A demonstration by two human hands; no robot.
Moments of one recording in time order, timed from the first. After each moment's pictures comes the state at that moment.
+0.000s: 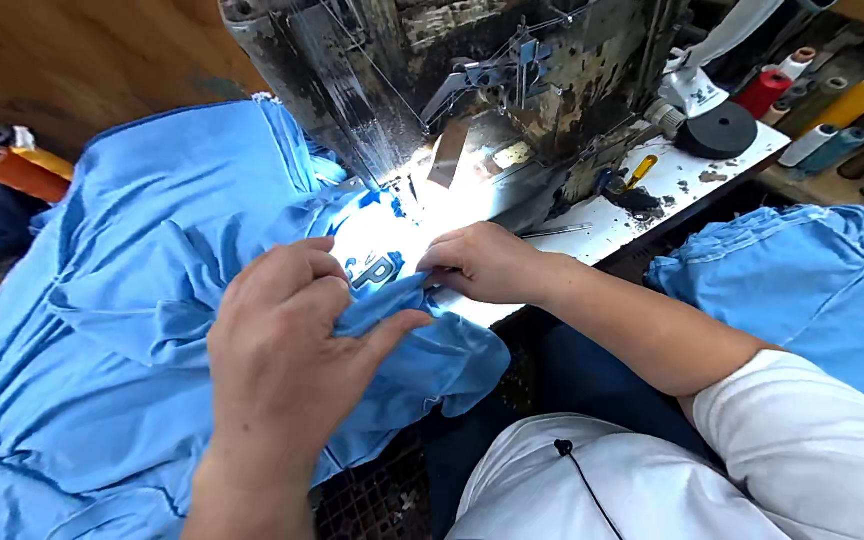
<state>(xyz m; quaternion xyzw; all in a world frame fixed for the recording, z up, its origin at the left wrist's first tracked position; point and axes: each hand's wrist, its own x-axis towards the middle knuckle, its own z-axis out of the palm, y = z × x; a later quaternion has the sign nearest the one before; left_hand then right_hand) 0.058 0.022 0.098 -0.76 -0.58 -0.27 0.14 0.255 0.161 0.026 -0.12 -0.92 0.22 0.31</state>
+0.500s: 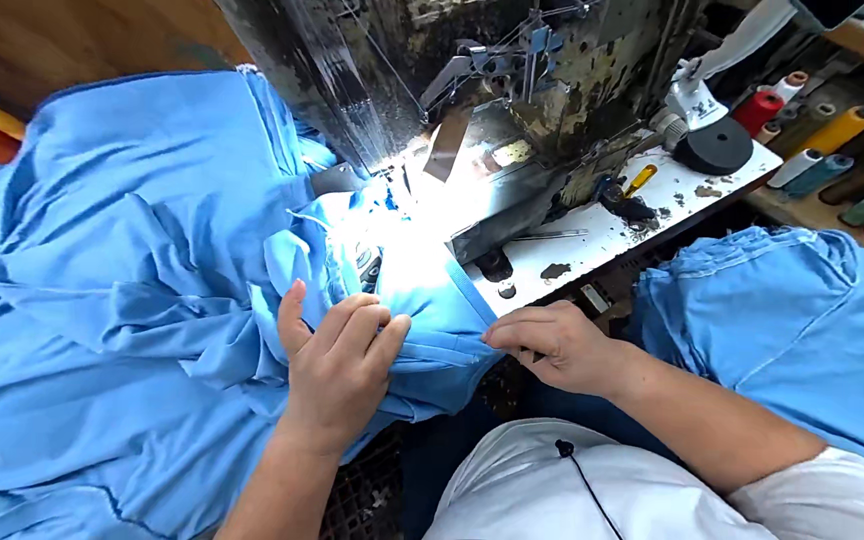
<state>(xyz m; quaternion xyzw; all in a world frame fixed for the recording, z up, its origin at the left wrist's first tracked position) 0.054 0.018 0.001 -0.80 -0.51 -0.23 0.21 0.336 0.101 -0.025 -0.12 -0.88 0.27 0.37</state>
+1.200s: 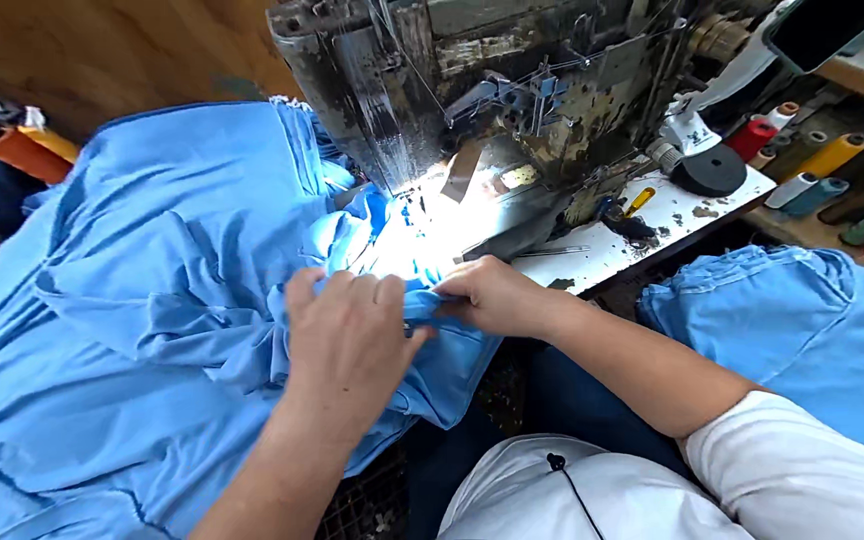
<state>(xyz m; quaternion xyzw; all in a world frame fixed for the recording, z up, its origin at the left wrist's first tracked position) 0.084 0.038 0.077 -0.77 -0.60 -0.09 0.20 0.260 0.151 0.016 -0.16 -0.91 0.30 0.24</state>
